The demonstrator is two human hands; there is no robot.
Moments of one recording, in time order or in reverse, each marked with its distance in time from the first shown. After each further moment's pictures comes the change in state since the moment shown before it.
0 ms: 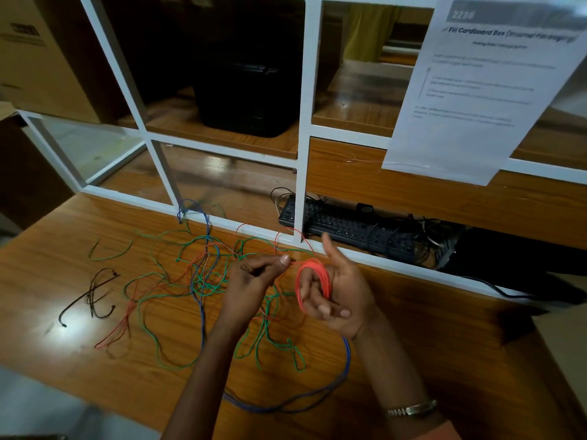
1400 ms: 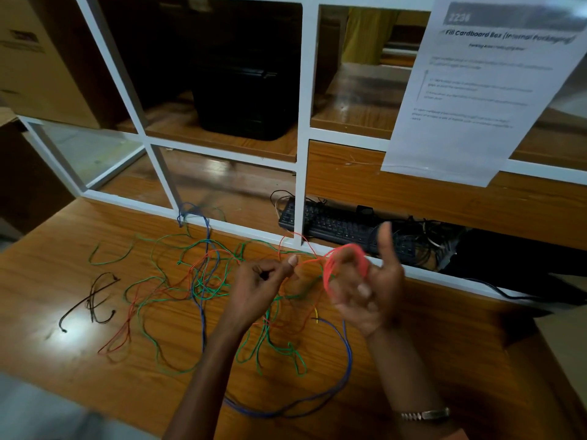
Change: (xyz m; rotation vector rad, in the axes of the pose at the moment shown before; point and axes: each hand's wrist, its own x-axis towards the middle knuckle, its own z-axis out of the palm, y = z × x) left_hand 0.006 -0.001 0.004 0.230 -0.077 0.063; right_hand -0.024 -0.022 -0.004 0.202 -0.146 -0.344
